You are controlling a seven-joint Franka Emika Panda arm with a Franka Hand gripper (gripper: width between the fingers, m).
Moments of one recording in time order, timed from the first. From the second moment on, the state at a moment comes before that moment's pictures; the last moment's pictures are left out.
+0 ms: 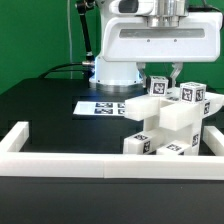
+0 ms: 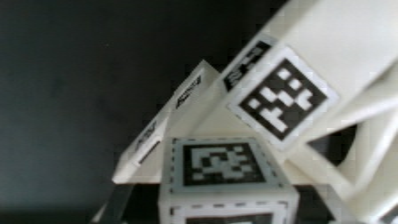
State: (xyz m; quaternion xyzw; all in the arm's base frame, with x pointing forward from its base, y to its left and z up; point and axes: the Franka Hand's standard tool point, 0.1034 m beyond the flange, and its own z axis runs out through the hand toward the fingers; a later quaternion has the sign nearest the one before) arm 0.540 0.041 0.112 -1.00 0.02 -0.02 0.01
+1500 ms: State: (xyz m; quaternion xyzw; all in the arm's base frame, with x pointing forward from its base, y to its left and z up) arm 0.541 0.044 0.110 -0.81 0.59 0.01 0.06
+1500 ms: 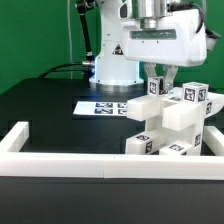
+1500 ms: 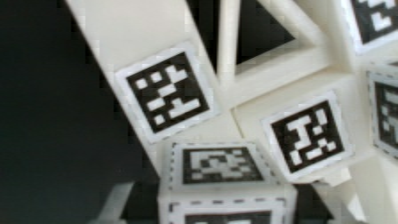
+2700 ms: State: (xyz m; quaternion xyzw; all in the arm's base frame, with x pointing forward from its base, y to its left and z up) arm 0.540 0.052 0.111 -0.87 0.50 0.01 0.06
